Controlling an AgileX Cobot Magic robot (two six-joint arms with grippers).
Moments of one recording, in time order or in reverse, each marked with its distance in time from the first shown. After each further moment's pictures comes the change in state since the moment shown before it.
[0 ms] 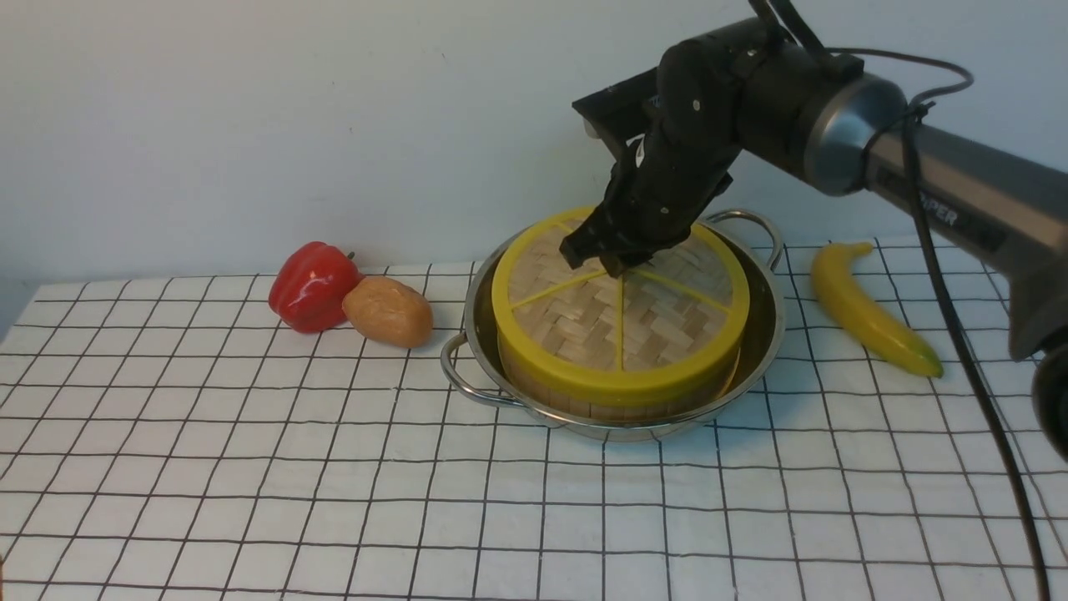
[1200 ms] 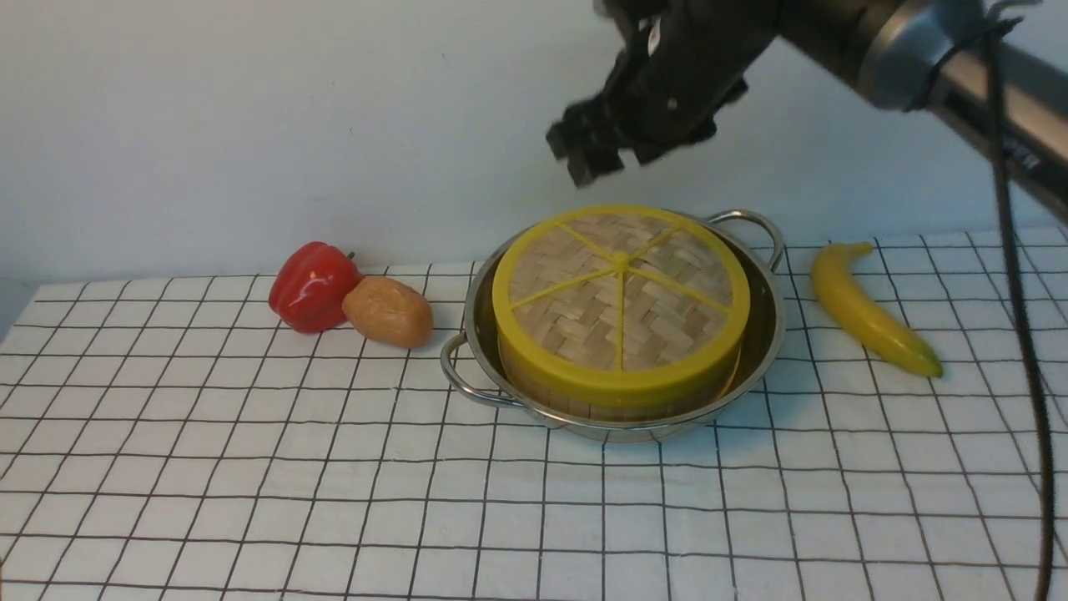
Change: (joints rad) right arm 0.000 -0.092 -0.249 0.026 0.121 0.079; left arm 0.000 0.000 0.000 0.009 0.006 0.000
